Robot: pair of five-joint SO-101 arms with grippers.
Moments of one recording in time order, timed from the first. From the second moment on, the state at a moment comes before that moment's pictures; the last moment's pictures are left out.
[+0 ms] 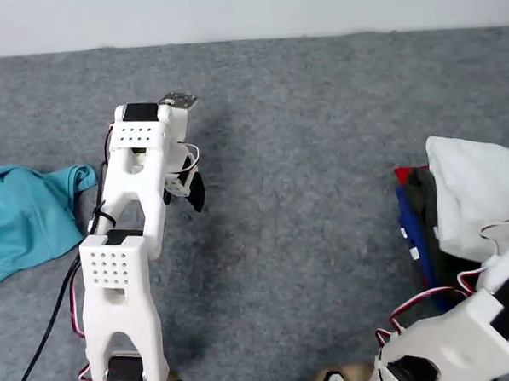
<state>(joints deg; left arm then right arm) 0.4 46.4 -35.6 99.3 -6.3 49.8 12.6 -9.1 84.3 5.0</state>
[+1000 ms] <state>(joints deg) 0.4 46.4 -35.5 99.3 -6.3 49.2 -9.6 -13.4 99.6 19.2</state>
